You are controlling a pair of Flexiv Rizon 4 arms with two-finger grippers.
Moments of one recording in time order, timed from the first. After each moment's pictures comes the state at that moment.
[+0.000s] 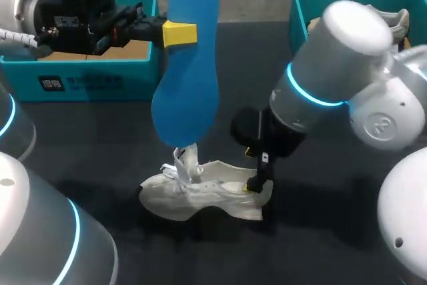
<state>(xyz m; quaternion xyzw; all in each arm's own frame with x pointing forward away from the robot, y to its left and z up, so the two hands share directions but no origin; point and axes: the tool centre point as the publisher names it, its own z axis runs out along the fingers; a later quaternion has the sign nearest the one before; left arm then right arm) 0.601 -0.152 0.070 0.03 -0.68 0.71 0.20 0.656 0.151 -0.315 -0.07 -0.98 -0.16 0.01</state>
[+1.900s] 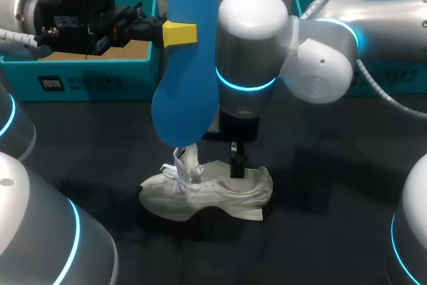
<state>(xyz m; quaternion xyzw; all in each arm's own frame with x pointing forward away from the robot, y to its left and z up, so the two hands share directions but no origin) 0.601 -0.152 0.070 0.03 -0.68 0.71 0.20 0.707 0.175 -0.341 -0.03 -1.00 -0.02 -0.01</state>
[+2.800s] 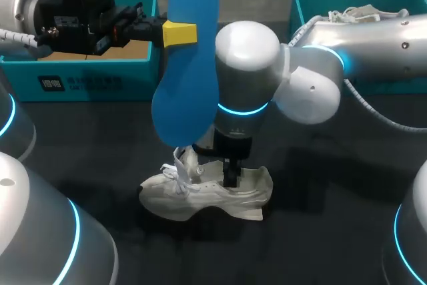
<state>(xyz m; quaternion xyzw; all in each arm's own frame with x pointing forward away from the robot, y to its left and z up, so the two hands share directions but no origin) 0.601 -0.152 0.070 0.03 -0.68 0.71 0.20 0.701 0.185 -0.385 -0.05 -1.00 -0.03 -0.02</state>
